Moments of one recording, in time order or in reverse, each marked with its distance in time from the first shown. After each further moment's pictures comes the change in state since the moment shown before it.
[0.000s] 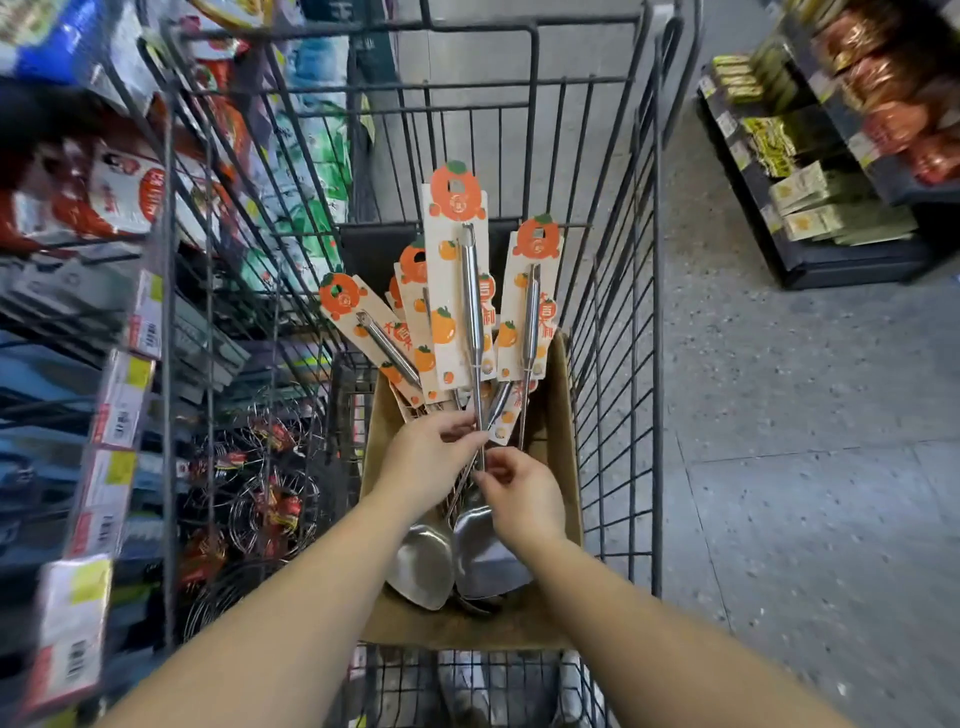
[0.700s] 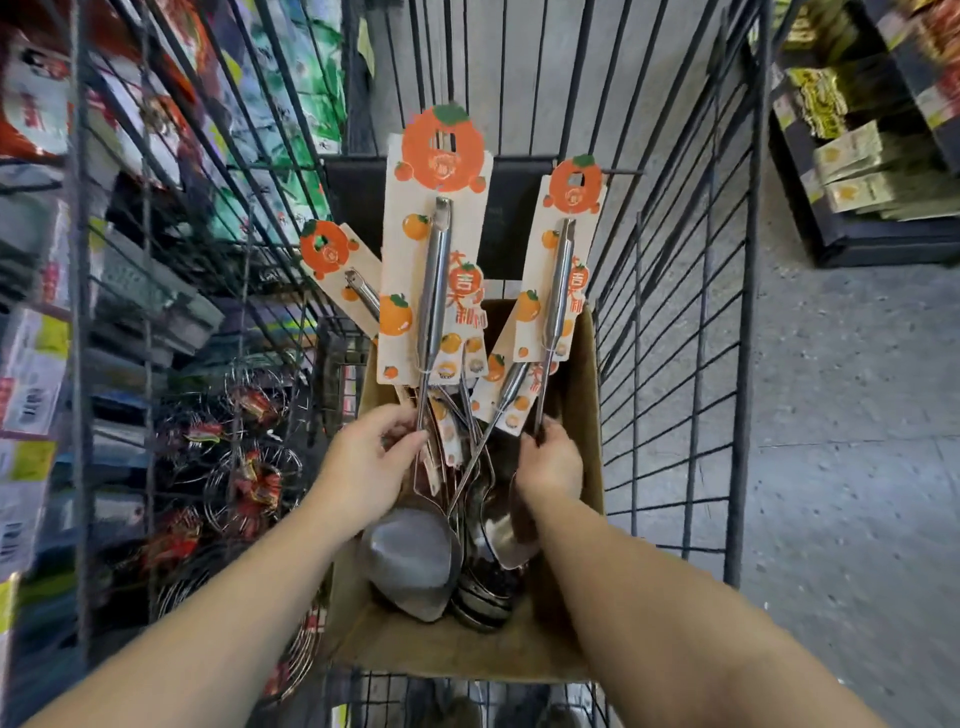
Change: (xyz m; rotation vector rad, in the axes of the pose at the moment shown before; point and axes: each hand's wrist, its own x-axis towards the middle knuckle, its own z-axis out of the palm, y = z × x) left_hand 0.033 -0.082 -0.014 -0.108 0.034 -0.021; right_hand 0.092 0.049 0.033 -0.037 0.164 0.288
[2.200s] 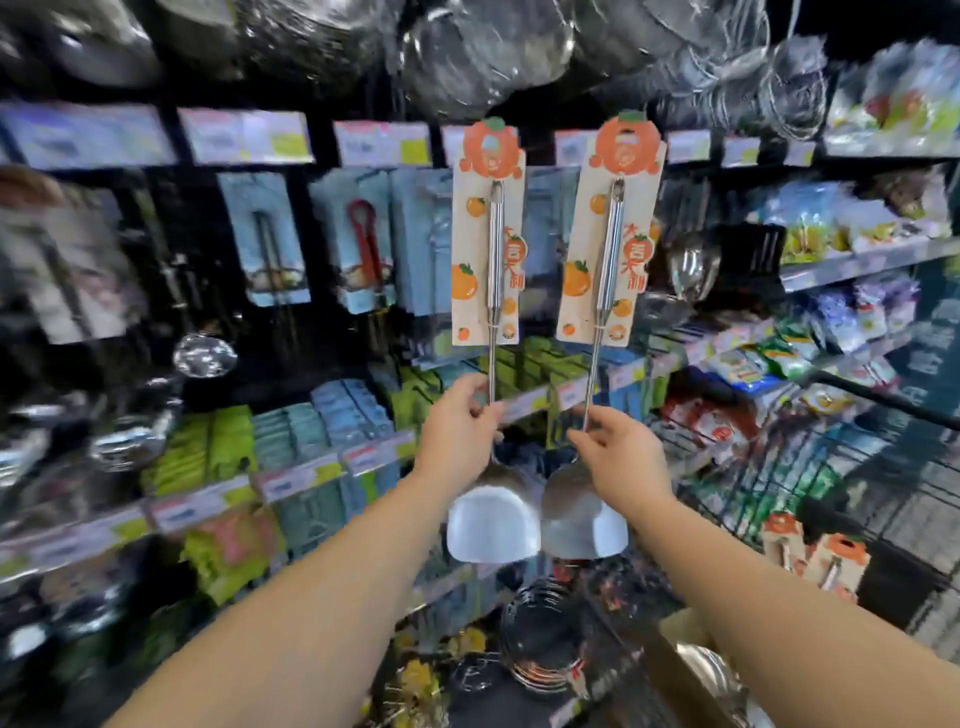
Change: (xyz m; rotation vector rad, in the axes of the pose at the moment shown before) left_hand -0.699 0.126 -0.124 -0.162 1.329 0.101; right_hand -0.617 -0.014 -0.225 -0.185 -0.613 -1.561
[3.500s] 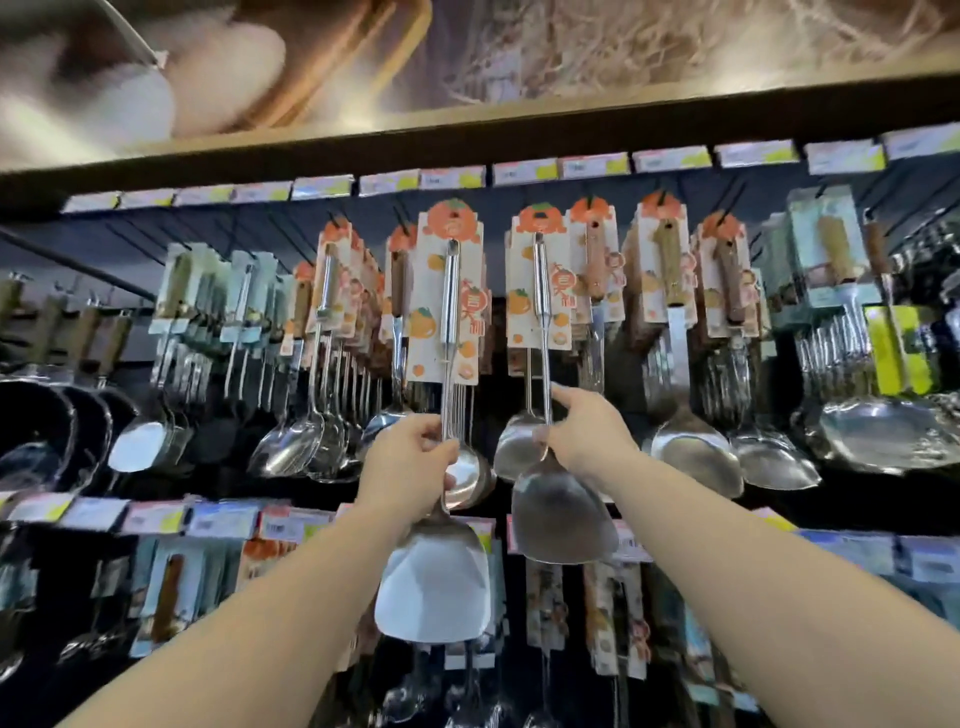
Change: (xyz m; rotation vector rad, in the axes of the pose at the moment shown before) left_hand -0.180 0.081 -0.770 0.282 0.835 0.197; right_hand -0.186 -0.749 0.246 0.351 -0.145 -0.776
